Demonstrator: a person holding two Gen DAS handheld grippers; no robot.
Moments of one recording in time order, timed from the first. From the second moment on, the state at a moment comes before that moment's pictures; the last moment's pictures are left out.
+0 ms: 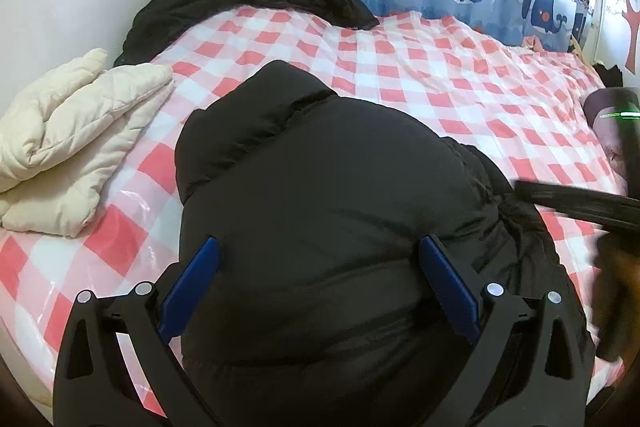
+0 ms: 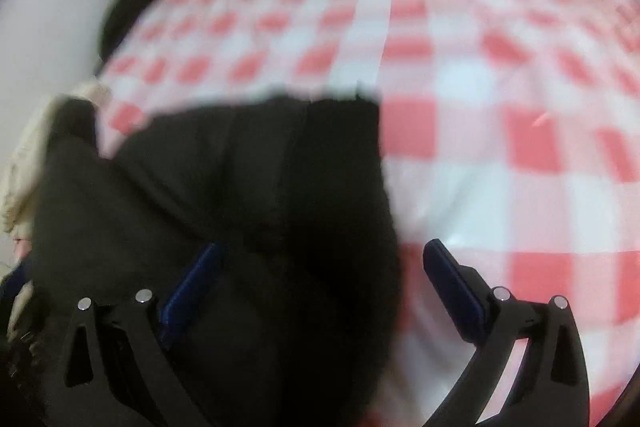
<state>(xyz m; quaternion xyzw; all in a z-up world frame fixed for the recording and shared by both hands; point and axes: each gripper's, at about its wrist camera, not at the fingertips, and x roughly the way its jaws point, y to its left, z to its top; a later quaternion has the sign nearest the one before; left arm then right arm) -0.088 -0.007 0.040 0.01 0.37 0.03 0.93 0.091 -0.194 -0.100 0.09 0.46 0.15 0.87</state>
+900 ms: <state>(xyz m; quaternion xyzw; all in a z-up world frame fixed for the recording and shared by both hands) -0.275 0.007 0.067 -0.04 0.46 0.06 0.89 -0.179 -0.135 -0.019 -0.06 0.43 0.14 0.89</state>
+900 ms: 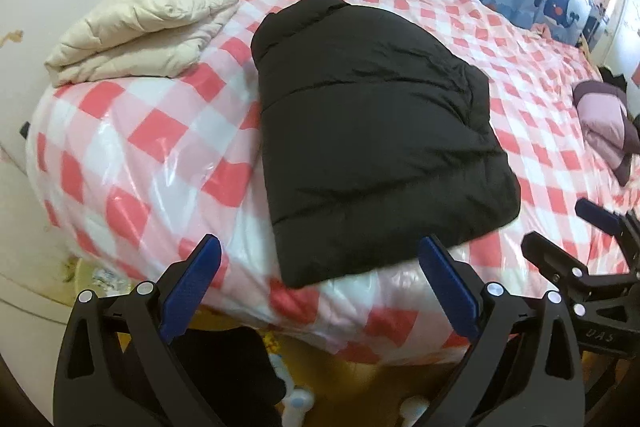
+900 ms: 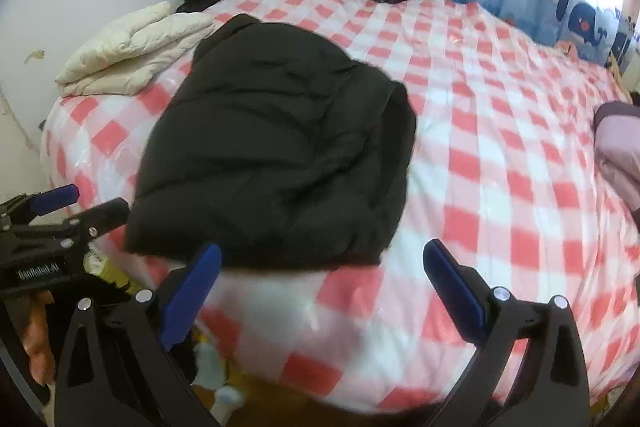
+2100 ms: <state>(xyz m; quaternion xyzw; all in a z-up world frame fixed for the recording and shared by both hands) -0.278 0.004 0.072 -0.05 0.46 0.03 0.89 -0.181 -0.141 -0.022 -0.06 0.45 0.15 0.88</state>
